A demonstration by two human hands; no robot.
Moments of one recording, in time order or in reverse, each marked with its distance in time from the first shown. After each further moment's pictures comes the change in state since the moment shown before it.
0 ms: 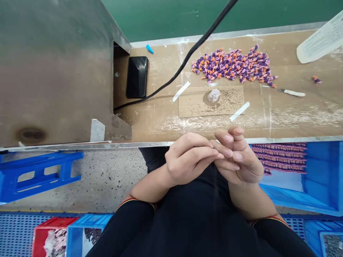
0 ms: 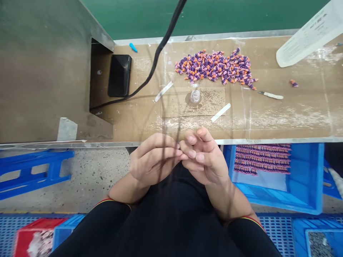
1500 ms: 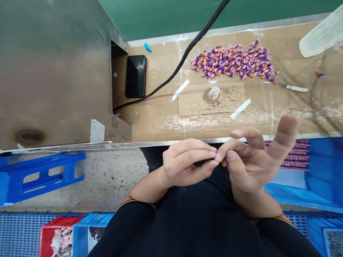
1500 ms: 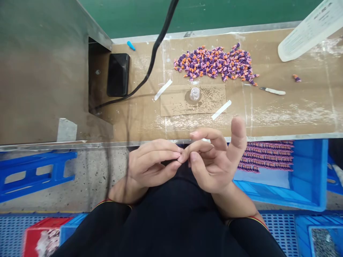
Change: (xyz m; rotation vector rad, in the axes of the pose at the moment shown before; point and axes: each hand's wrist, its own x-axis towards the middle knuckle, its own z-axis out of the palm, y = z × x) left_hand -0.005 -0.004 -0.003 -0.176 -0.013 0.001; right_hand -0.020 0.010 0.018 -0.590 0.340 -0.392
